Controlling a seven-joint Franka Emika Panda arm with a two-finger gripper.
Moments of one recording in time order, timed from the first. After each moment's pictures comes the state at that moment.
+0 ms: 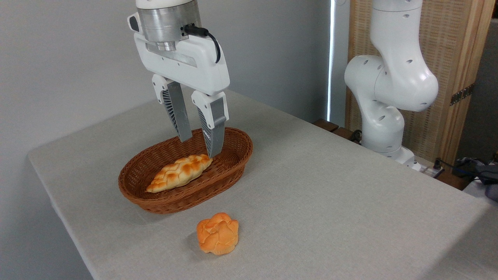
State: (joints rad) arm -0.05 0.00 0.00 -1.62 -0.01 1.64 0.65
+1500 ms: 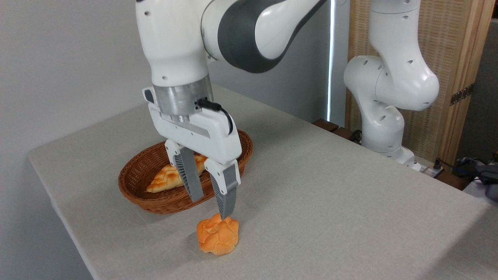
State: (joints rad) arm 0.00 0.05 0.00 -1.85 0.07 1.94 0.65
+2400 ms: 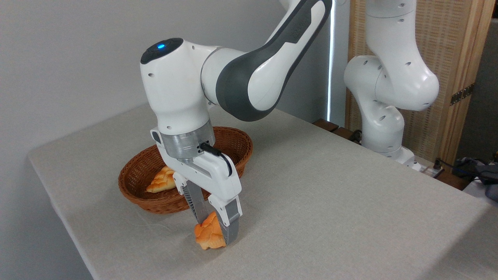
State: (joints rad) arm -0.01 0.13 -0.01 -1.94 0.07 2.06 0.65
